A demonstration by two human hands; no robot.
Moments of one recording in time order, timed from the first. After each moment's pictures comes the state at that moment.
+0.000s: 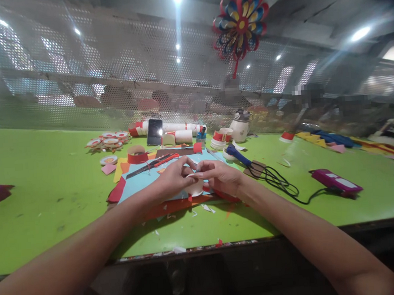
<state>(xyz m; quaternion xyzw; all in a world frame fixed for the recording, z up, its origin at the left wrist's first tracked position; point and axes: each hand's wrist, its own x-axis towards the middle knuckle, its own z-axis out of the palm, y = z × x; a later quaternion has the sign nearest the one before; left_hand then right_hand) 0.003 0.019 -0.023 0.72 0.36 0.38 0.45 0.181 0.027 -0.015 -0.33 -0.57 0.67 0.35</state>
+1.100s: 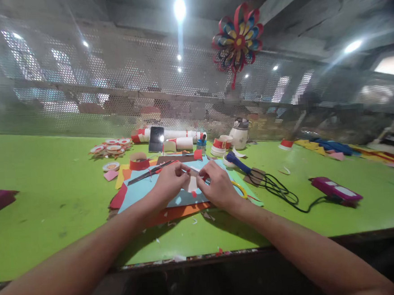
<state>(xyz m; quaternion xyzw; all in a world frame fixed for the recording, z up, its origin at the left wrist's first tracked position) 0.003 0.018 -0.018 0.66 0.47 0.47 0.34 0.166 0.014 -0.025 -0.39 -0.81 -0.02 0.45</state>
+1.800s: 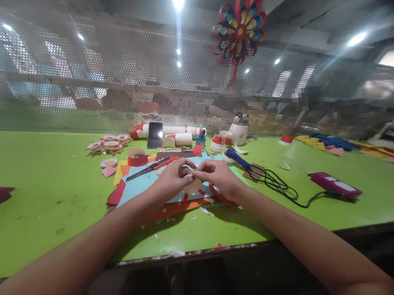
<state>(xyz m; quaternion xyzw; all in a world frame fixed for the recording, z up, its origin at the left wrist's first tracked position) 0.003 0.016 -0.019 0.71 0.36 0.42 0.43 0.171 0.019 -0.015 -0.37 -0.68 0.45 0.44</state>
